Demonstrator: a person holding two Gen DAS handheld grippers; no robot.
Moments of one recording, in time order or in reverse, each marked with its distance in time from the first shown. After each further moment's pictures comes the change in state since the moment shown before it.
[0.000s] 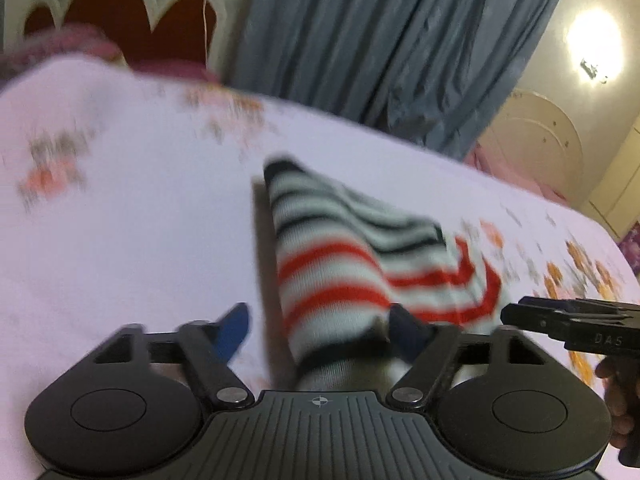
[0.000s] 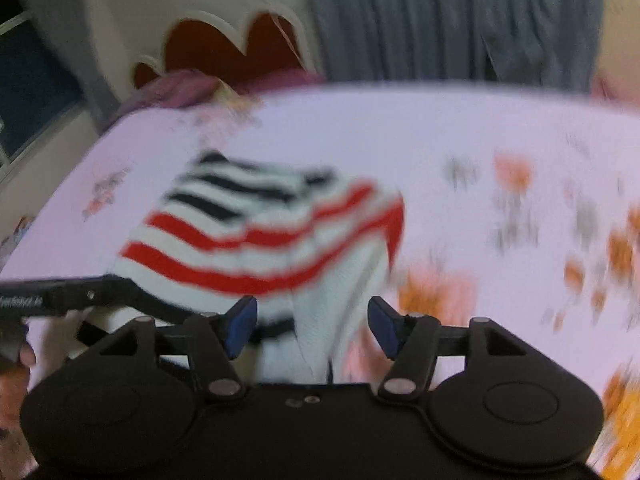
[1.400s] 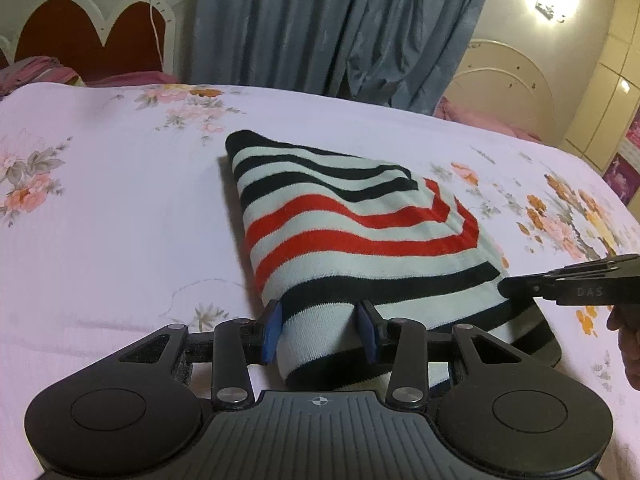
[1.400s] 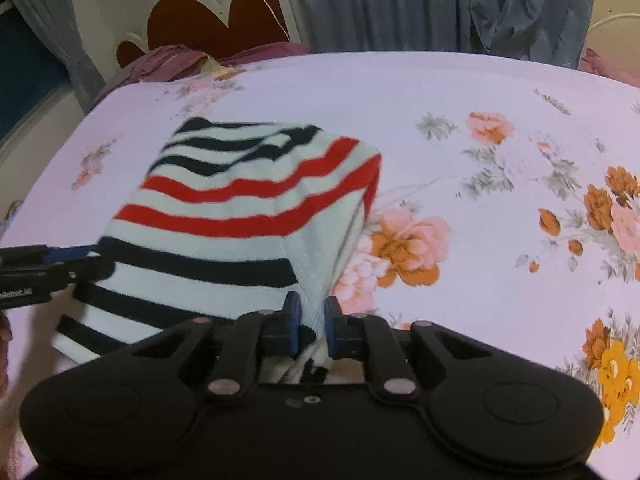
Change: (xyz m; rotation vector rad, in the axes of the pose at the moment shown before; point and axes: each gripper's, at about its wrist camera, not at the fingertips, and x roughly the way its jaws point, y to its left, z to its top) left arm -0.003 -0.009 -0.031 0.168 0.072 -0.041; right arm 0.000 -0.010 -0.033 0.061 0.124 -0.043
